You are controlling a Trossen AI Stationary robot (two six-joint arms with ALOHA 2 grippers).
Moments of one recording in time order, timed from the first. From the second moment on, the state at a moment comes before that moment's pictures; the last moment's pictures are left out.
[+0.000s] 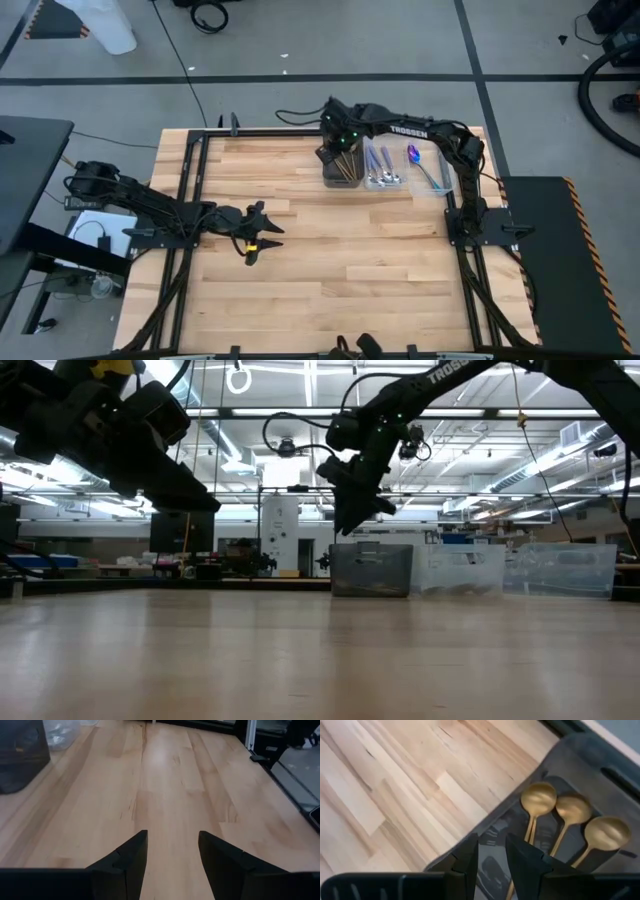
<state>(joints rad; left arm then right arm) -0.19 1.17 0.27 0.52 -0.09 -0.21 -0.51 1.99 1.70 -0.79 -0.11 0.33</state>
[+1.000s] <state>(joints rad) -0.17 1.10 0.27 0.50 -0.13 -0.24 -0.50 1.91 1.72 -0.78 -0.16 0.23</state>
